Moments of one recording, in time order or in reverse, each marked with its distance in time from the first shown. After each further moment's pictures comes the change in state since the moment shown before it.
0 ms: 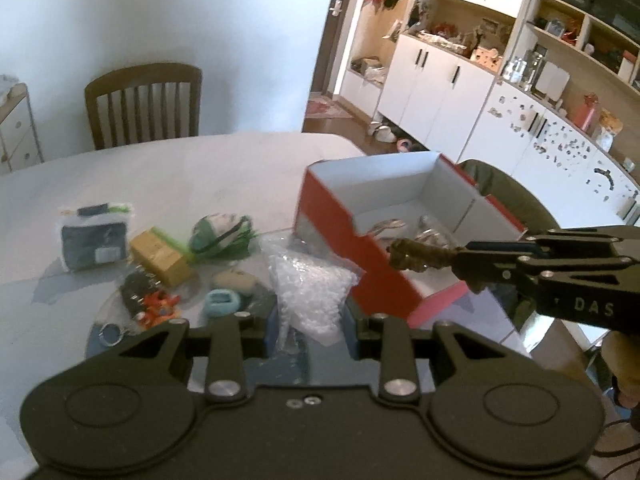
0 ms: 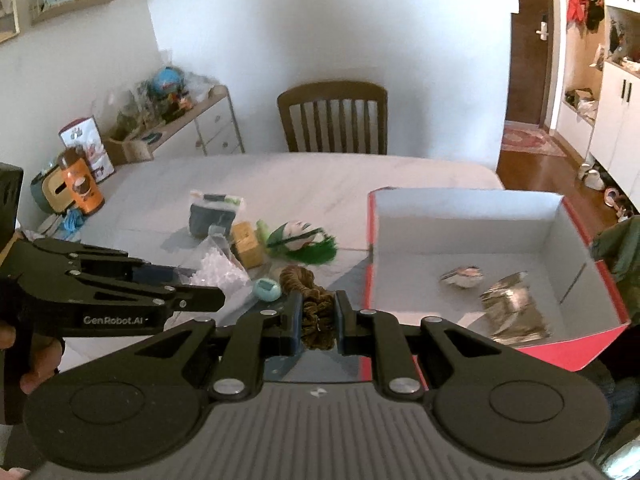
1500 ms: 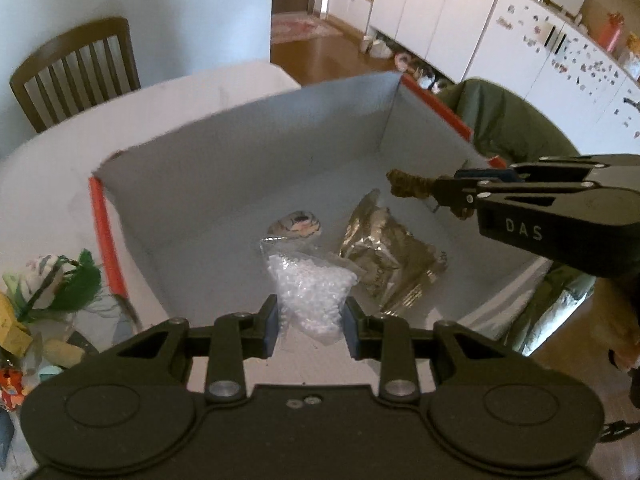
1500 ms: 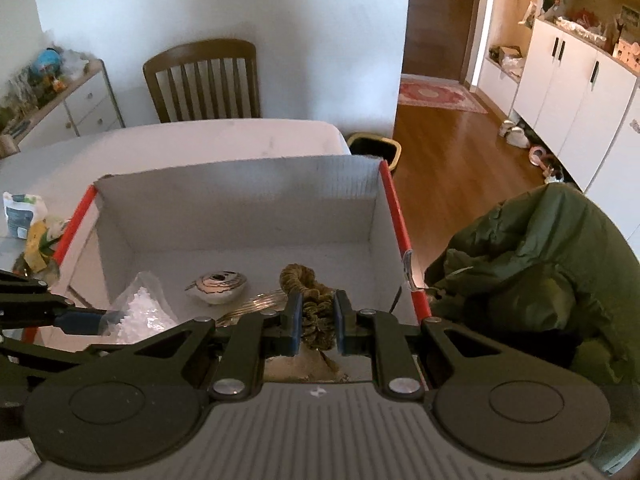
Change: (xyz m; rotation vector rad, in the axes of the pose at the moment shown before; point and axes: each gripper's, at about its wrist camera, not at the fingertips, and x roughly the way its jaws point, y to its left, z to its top) left arm 0.199 -0.131 0.064 0.041 0.281 0.080; right arm 0.096 -0.206 0.018 0.062 0.146 -0.249
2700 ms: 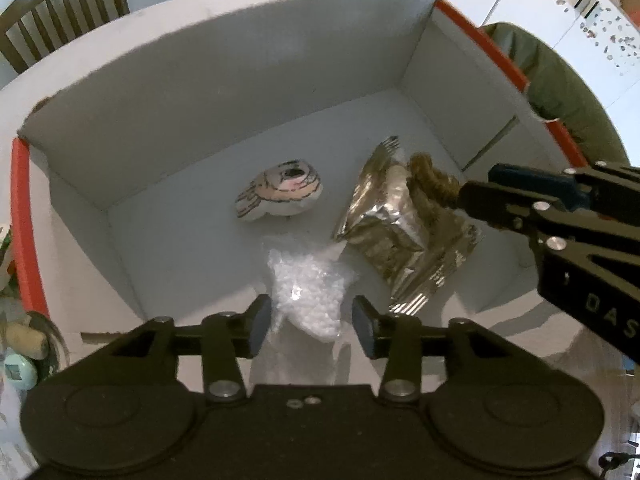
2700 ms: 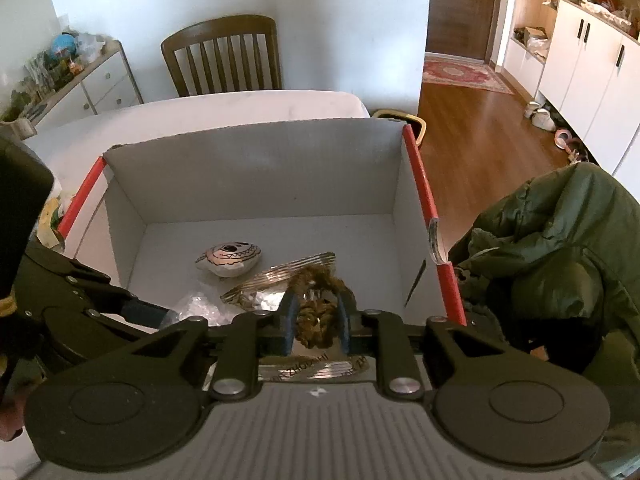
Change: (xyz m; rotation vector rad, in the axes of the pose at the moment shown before) left arm 0.041 0.001 0.007 -0.064 0.205 -0.001; right arm 0.007 -0.012 -0.008 0.006 0.061 0.085
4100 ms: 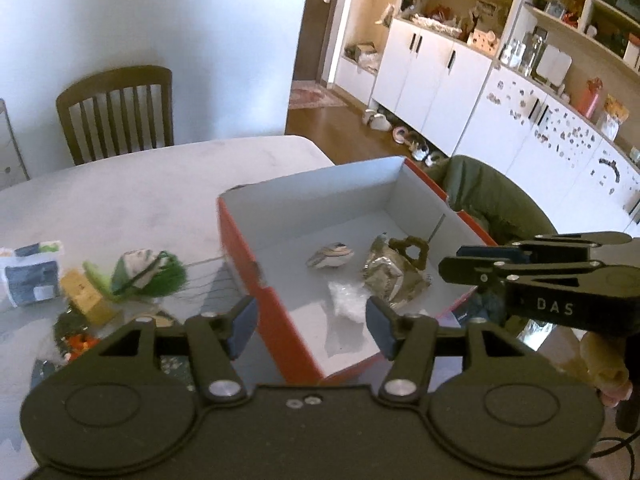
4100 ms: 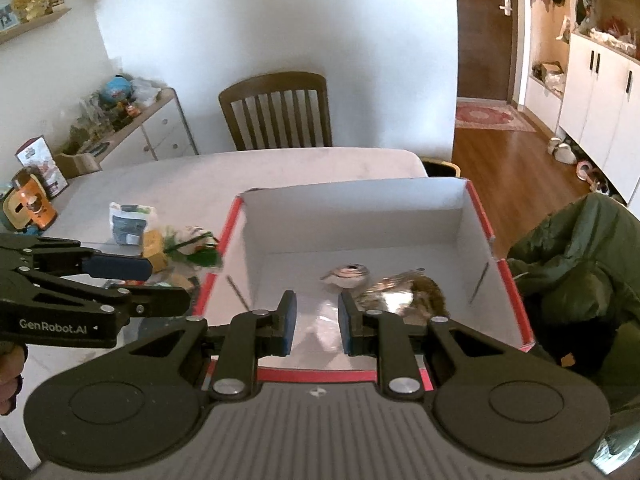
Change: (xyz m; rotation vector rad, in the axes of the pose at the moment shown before) left arm -0.161 0.062 -0.098 0.015 -0.442 -0.052; right arm -0.110 0.089 -0.026 0.003 -0.163 0.087
